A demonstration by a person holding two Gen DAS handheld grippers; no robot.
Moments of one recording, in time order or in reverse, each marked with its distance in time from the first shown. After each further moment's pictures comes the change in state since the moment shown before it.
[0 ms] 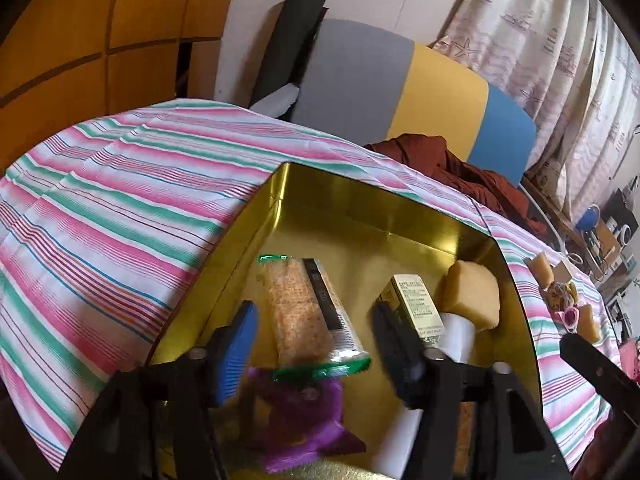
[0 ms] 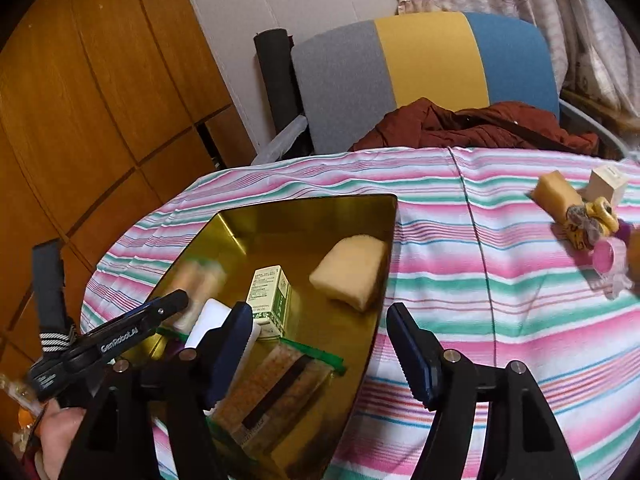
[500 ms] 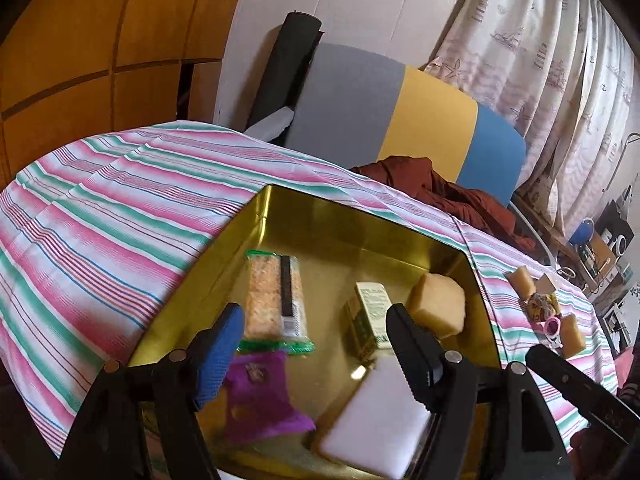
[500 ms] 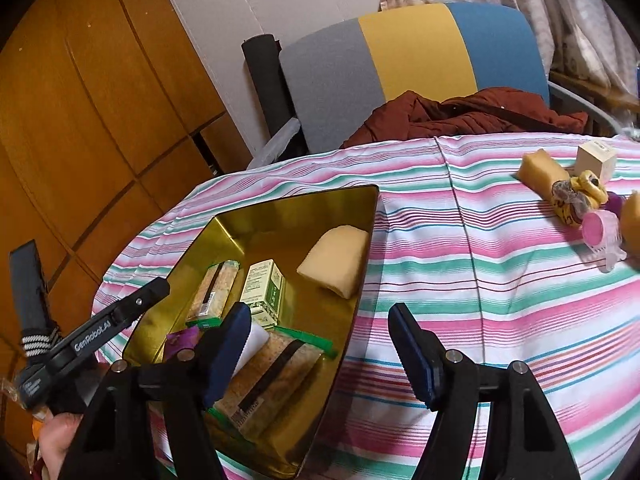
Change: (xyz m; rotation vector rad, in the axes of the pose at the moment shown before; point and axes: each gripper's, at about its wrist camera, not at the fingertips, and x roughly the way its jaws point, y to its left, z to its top) left arm -0.031 -0.022 -0.009 -0.016 -0.073 -0.022; right arm -0.012 -0.015 -0.007 0.046 -0.007 0.002
